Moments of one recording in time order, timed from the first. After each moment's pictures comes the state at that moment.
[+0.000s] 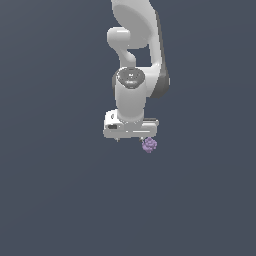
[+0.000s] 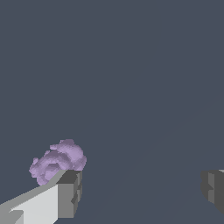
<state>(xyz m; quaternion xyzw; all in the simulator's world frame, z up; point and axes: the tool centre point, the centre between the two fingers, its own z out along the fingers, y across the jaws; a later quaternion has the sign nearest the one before) 0.001 0.008 0.149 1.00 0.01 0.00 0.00</state>
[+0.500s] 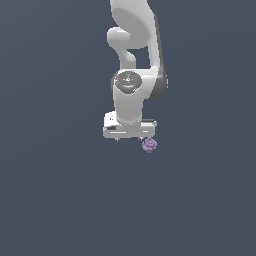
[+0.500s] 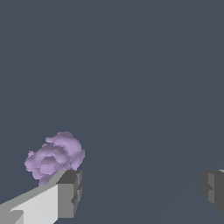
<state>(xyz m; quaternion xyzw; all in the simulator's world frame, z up) -0.009 0.005 0.138 1.00 0.01 -0.02 -0.01</state>
